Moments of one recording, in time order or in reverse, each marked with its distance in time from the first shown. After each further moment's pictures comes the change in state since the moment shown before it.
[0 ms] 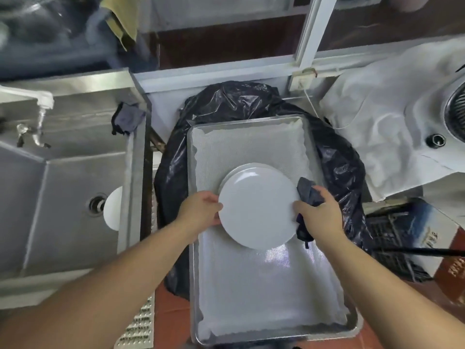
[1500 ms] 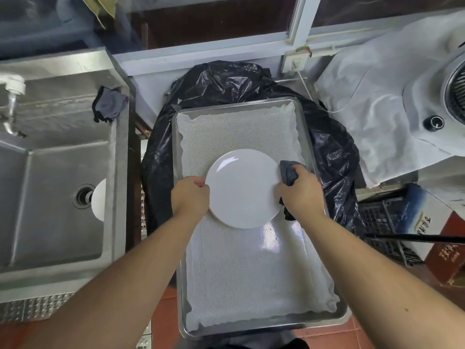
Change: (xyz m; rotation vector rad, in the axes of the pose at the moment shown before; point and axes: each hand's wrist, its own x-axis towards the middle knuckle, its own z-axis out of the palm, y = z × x) left_hand 0.028 -0.009 0.031 0.318 0.394 0.159; right_hand 0.032 -0.004 0.017 -0.430 -0.036 -0.253
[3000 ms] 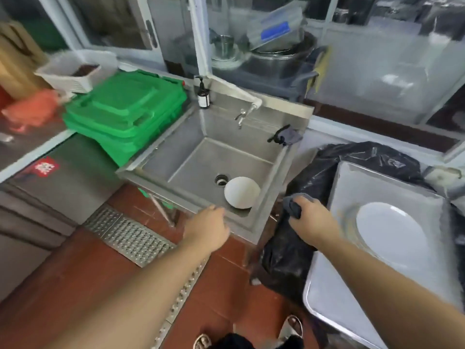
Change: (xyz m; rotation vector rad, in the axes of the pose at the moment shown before) left_hand -0.177 -0.290 -0.293 0.440 0.206 0.084; right_hand -0.267 -0.215 0.161 -0.606 -0.389 -0.733
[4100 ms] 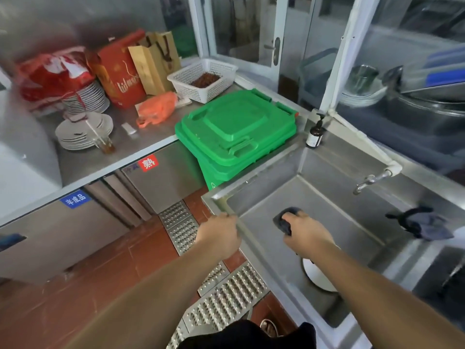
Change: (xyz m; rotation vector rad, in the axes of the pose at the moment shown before) left_hand 0.130 -0.212 -0.118 0.049 -0.037 -0.382; right_hand 0.252 -0.294 0.074 -0.303 -0.341 -0.461
